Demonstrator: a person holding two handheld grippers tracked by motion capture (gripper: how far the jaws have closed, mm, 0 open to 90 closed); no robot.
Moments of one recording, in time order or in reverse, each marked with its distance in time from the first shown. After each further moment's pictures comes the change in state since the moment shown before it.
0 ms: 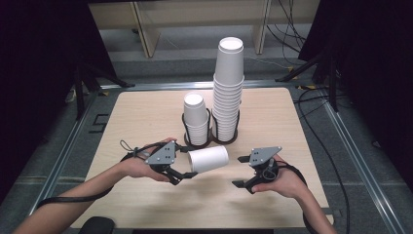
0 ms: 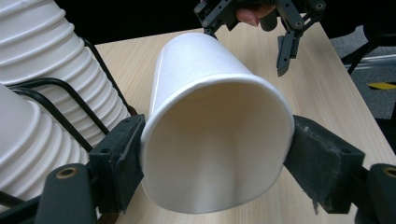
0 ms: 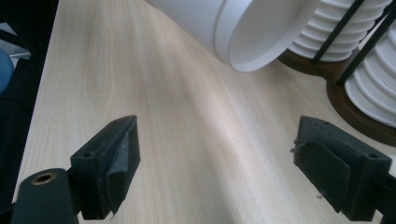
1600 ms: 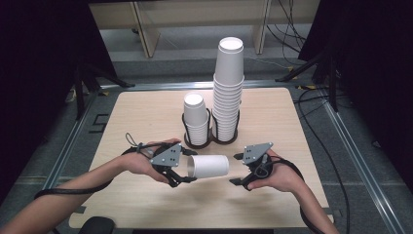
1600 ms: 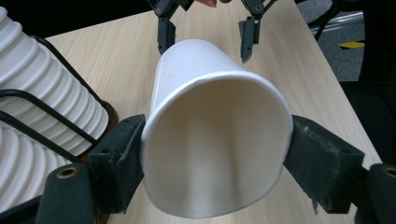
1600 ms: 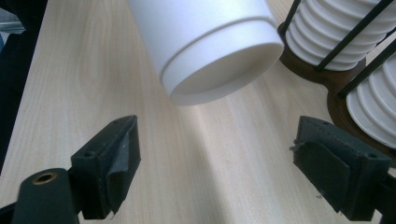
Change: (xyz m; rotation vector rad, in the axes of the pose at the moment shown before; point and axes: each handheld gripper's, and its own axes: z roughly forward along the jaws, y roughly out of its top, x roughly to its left) left arm 0.000 0.018 0.001 0.128 -0.118 0.096; right arm -0.006 0.017 0.007 0.077 0.004 -0.093
